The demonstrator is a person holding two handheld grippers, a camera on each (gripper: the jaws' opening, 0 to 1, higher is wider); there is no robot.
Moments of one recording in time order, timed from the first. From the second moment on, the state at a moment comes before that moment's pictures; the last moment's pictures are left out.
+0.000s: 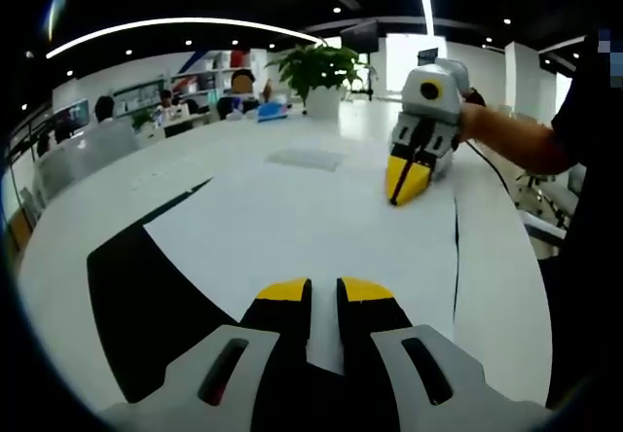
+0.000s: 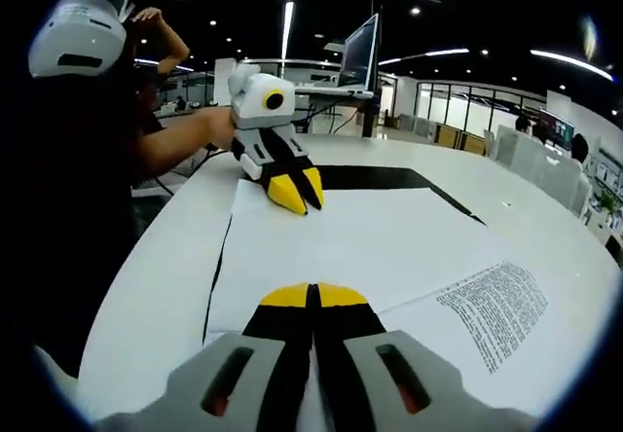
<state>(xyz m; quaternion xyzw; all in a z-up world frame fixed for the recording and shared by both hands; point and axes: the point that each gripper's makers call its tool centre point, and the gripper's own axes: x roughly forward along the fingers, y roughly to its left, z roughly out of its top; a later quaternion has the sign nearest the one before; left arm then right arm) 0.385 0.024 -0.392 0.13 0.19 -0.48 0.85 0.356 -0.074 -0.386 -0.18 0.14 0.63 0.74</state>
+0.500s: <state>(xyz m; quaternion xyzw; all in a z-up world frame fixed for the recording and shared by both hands) 0.381 0.021 -0.392 0.14 0.18 -0.48 0.84 0.315 -0.068 -0.388 -0.16 0.18 0.63 0.74</state>
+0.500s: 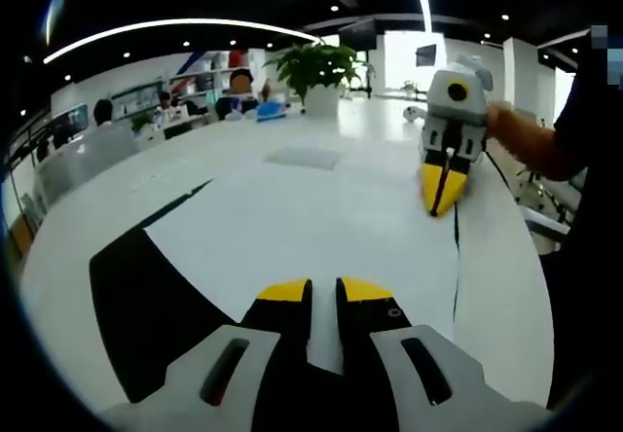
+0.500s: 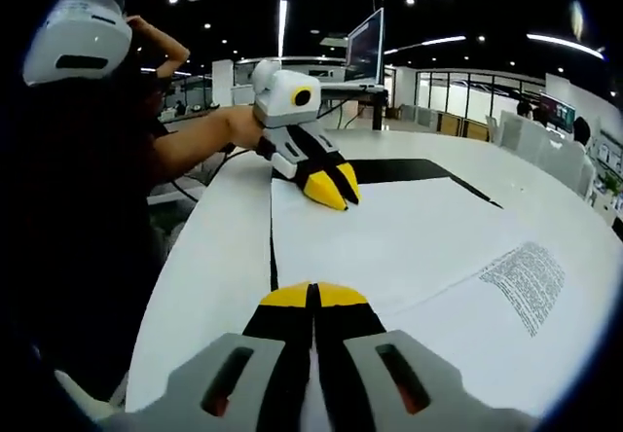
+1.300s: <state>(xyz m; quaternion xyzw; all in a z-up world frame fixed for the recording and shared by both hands) 0.365 0.014 -0.385 0.16 0.21 -0.46 0.84 0.331 -0.074 -0.346 -0.08 0.13 0.52 0.84</state>
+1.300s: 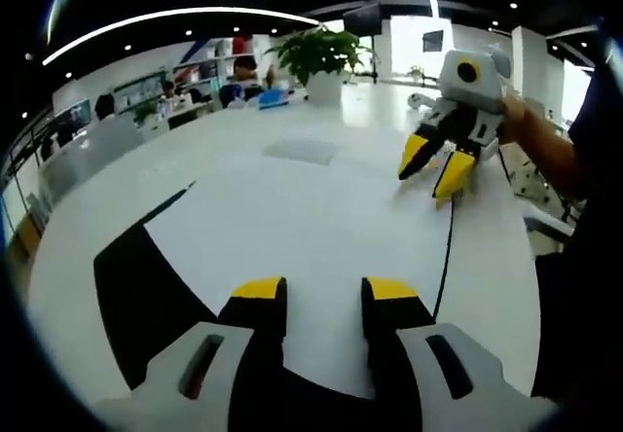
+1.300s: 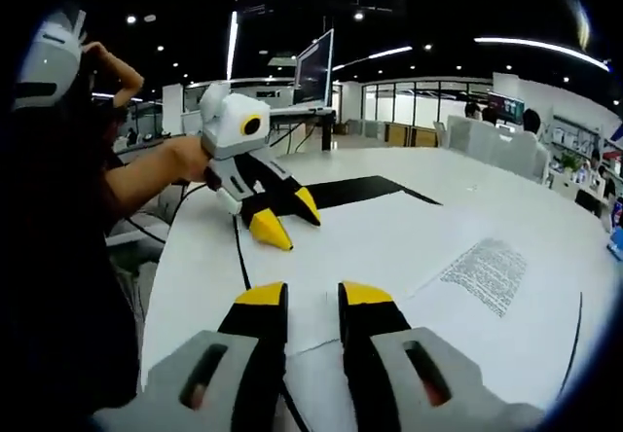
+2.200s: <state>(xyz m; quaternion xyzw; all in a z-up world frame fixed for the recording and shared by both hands) 0.319 0.044 -0.311 0.06 0.13 -0.45 0.88 0.302 -0.188 -0.308 0.01 0.11 0.38 0.92</state>
